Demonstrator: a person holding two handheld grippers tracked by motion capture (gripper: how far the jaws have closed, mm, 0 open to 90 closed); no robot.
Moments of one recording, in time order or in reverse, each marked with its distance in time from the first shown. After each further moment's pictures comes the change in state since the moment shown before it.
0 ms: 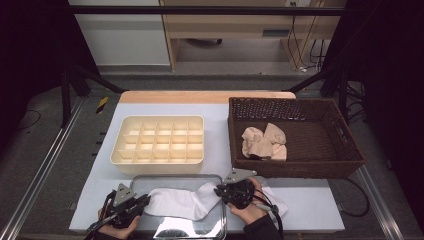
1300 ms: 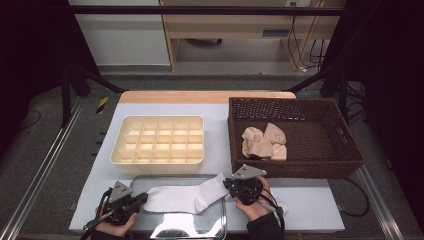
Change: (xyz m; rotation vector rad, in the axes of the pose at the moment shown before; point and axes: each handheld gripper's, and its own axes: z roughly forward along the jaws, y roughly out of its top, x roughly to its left) left arm 0.010 0.002 0.003 0.003 -0.028 -0.031; right arm -0.017 -0.006 -0.008 -0.054 -0.140 0.074
